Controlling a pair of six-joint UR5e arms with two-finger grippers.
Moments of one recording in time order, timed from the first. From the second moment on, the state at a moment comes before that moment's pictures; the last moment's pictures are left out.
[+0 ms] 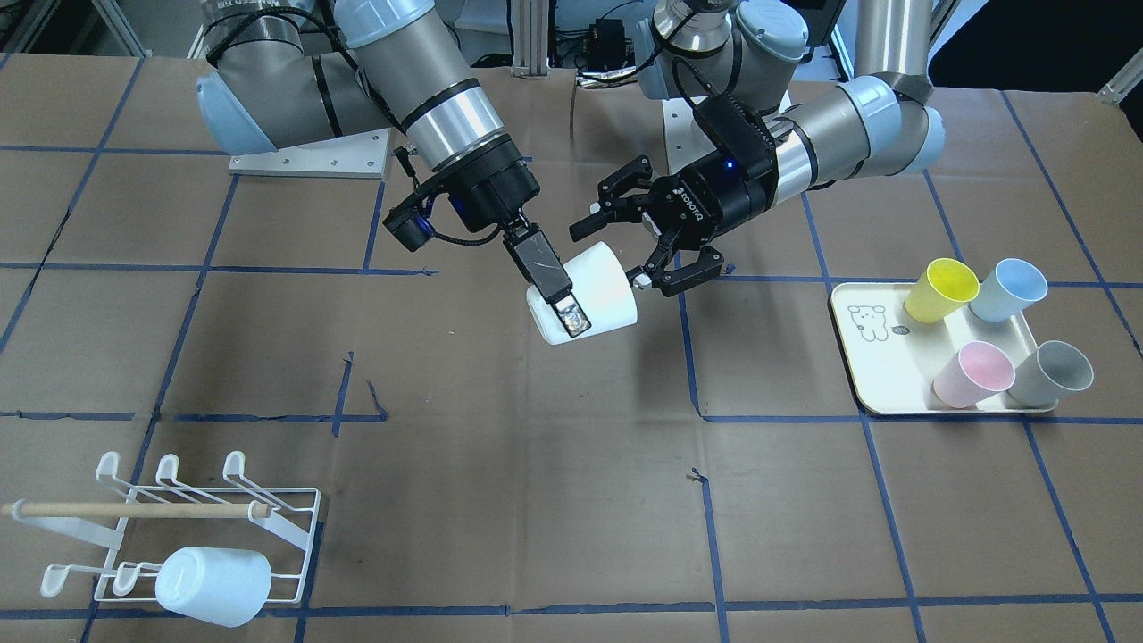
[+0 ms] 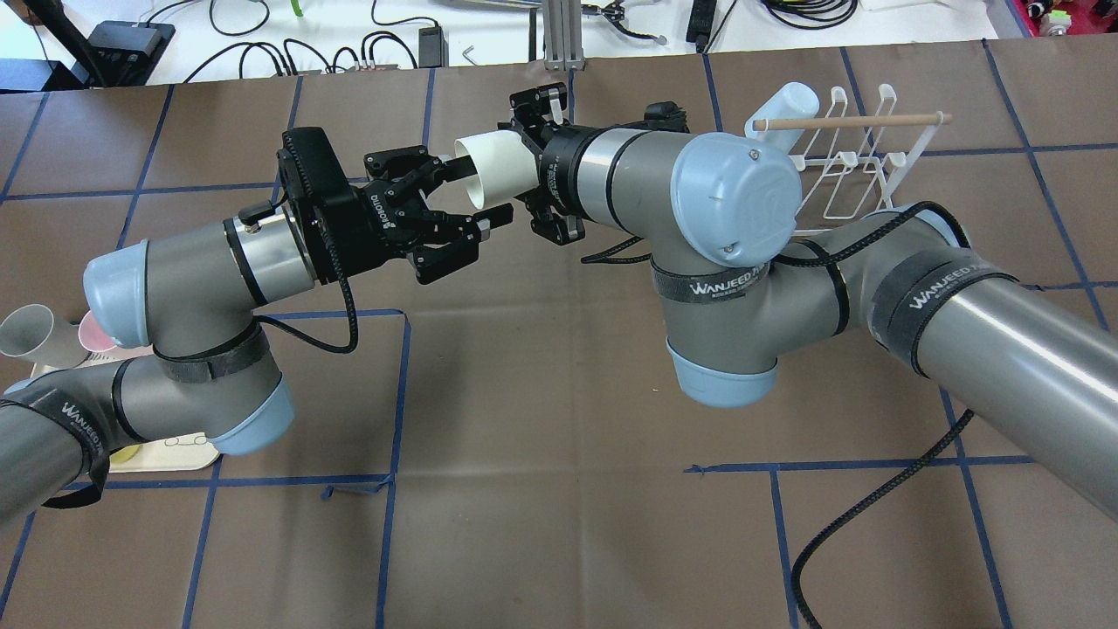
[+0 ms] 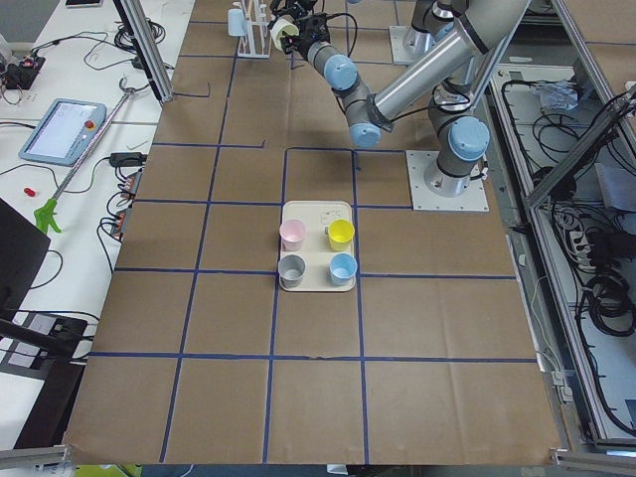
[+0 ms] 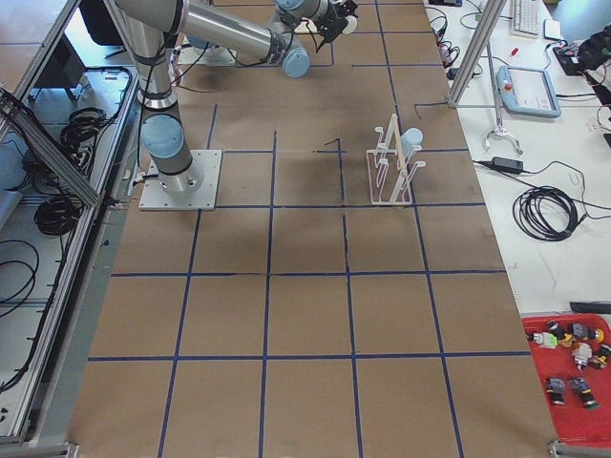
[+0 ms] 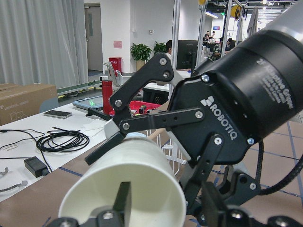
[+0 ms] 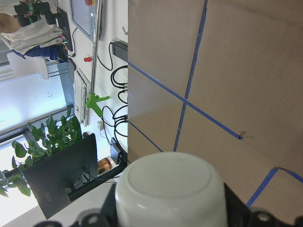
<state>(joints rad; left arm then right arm) -1.42 -1.73 -2.25 0.23 0.37 0.54 1.90 -1.38 1.94 -3.04 -1.25 1.71</state>
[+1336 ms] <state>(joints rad) -1.27 -1.71 -2.08 -0.10 0.78 0.45 1.64 -1.36 1.92 -3.10 -1.26 1.00</state>
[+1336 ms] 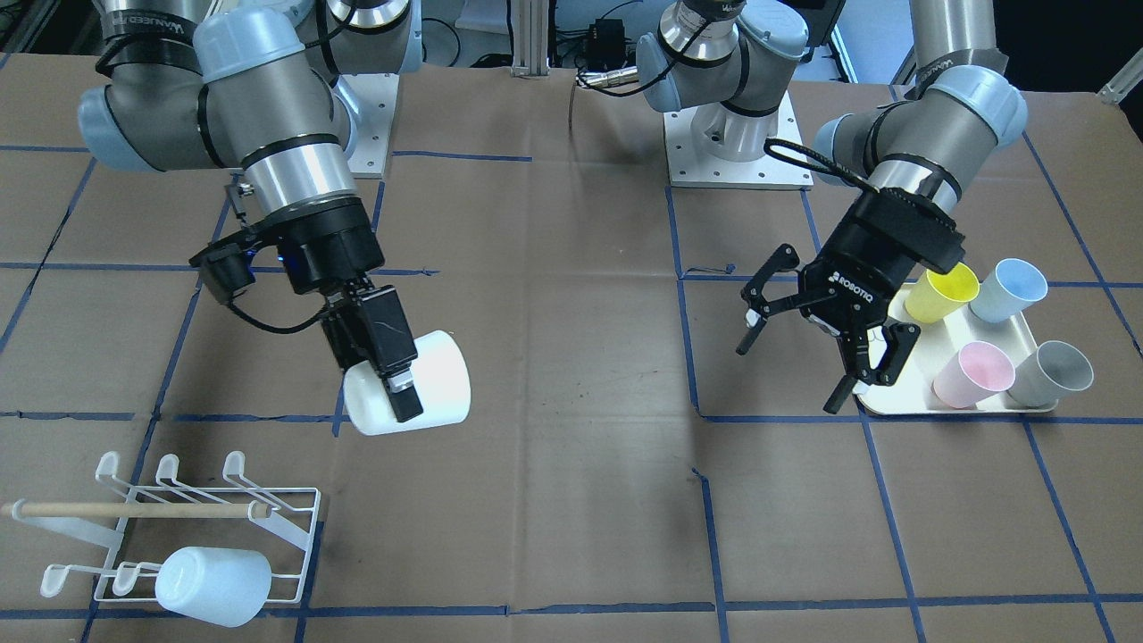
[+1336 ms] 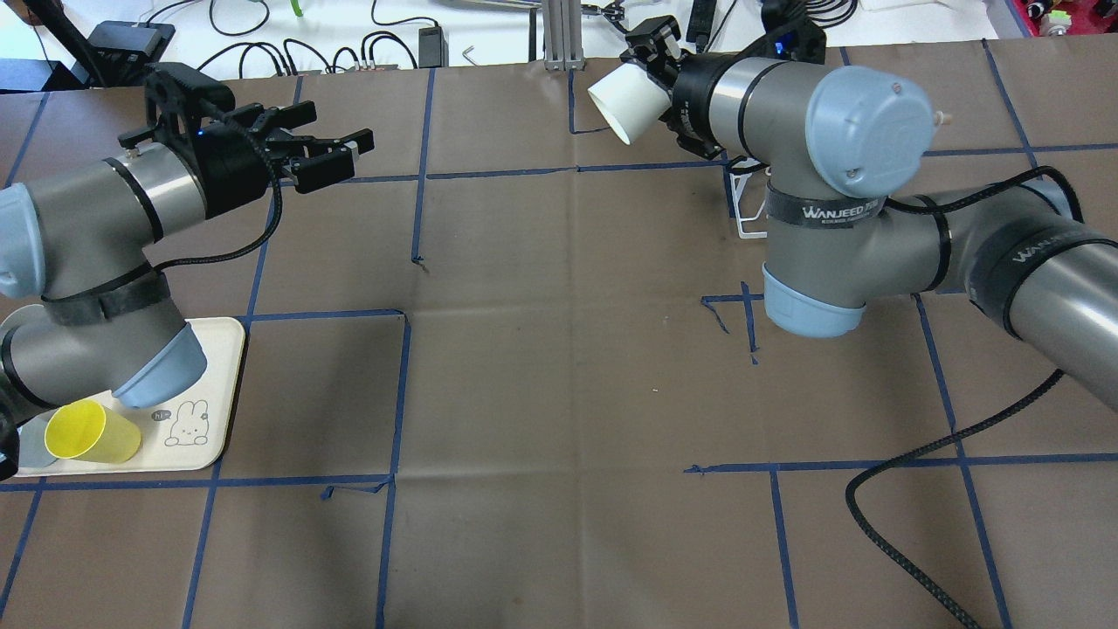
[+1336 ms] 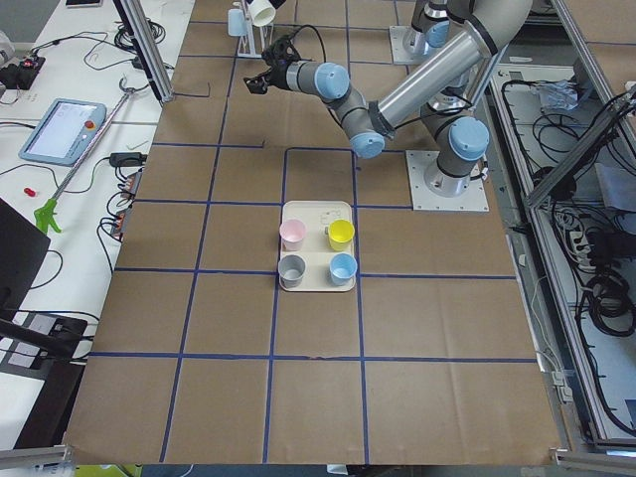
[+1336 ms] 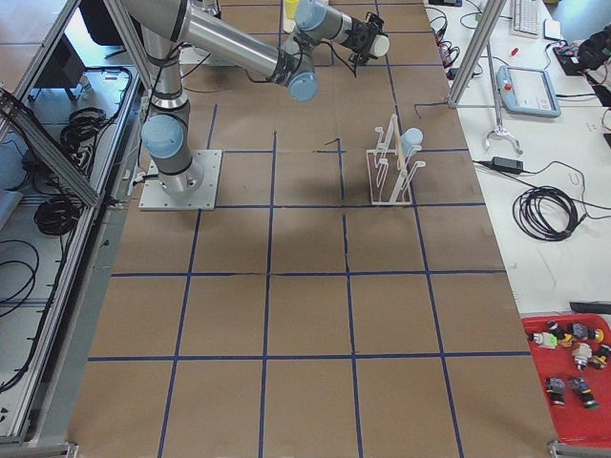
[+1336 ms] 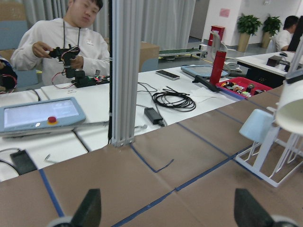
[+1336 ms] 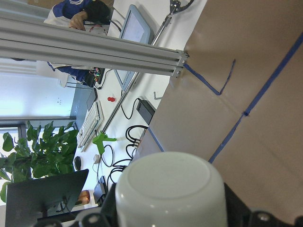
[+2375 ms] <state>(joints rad) -1.58 -1.66 -1.54 -1.40 1.55 0.17 1.34 -1.16 1.81 -3.32 -1.26 0.08</state>
